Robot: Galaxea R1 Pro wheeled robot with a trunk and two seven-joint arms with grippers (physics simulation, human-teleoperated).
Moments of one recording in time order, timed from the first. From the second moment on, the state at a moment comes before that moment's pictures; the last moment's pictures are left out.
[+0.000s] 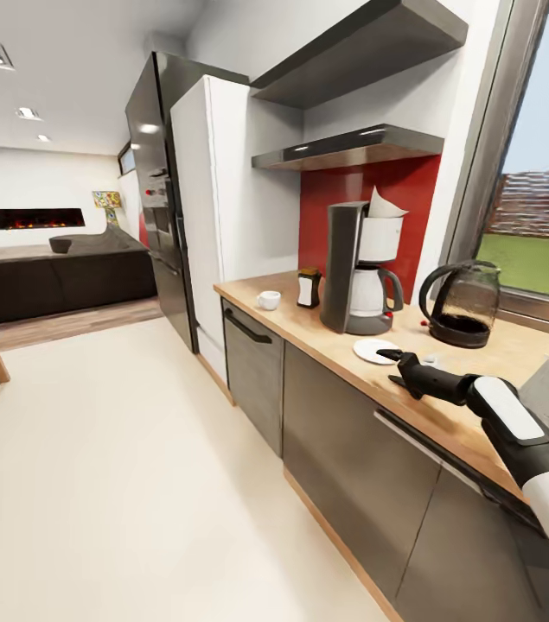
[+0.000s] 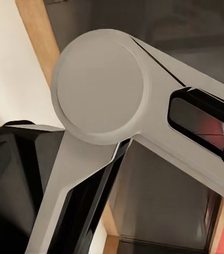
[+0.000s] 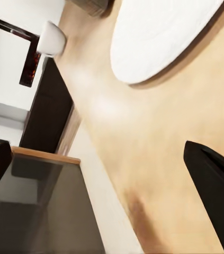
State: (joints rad) left arm -0.06 0.30 -0.25 -0.02 0.60 0.02 -1.57; right arm -0.84 -0.38 0.18 -0.93 -1.53 0.69 -0.14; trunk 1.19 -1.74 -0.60
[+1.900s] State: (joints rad) left arm -0.06 0.30 -0.25 -0.02 0.60 0.03 -1.57; right arm -0.84 -0.36 0.19 -1.06 -1.53 0.69 -0.15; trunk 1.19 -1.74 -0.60
